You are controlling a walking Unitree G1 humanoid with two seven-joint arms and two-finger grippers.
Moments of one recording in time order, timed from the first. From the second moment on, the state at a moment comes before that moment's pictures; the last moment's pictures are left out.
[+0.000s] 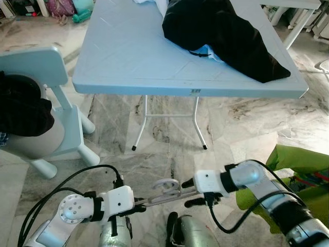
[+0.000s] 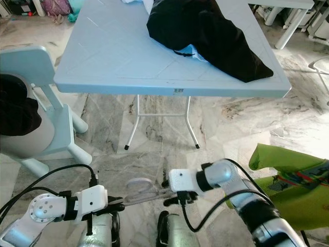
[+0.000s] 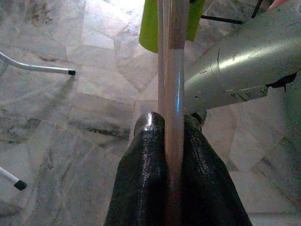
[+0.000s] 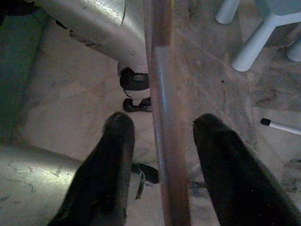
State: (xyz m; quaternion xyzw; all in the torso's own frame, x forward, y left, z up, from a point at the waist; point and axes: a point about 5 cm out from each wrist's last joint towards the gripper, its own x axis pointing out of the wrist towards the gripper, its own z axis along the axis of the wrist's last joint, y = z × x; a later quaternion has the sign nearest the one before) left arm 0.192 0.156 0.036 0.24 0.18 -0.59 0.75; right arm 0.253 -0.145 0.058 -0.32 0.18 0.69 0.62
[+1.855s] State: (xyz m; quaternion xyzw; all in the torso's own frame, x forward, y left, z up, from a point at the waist) left arm 0.229 0.180 0.052 0.20 0.09 -0.26 0.94; right arm 0.271 -0.212 0.018 -0.32 0.27 0.38 0.82
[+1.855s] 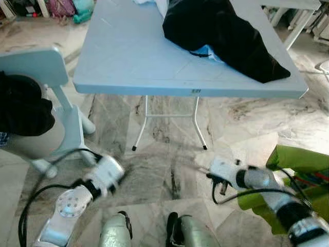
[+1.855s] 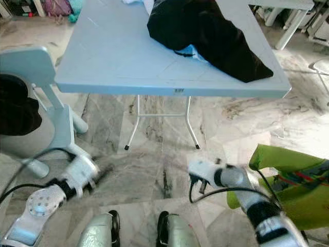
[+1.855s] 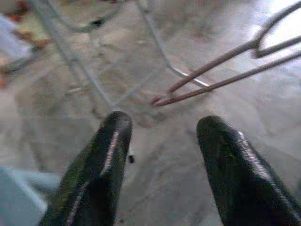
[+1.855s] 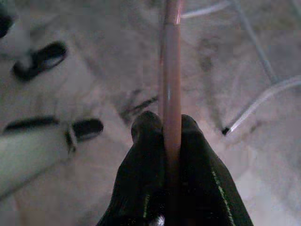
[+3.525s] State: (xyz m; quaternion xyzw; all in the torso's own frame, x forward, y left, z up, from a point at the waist) left arm 0.240 0.158 0.059 -0.02 0.12 -0.19 0.97; right arm 0.239 -0.205 -0.002 -0.05 0.31 0.12 0.94
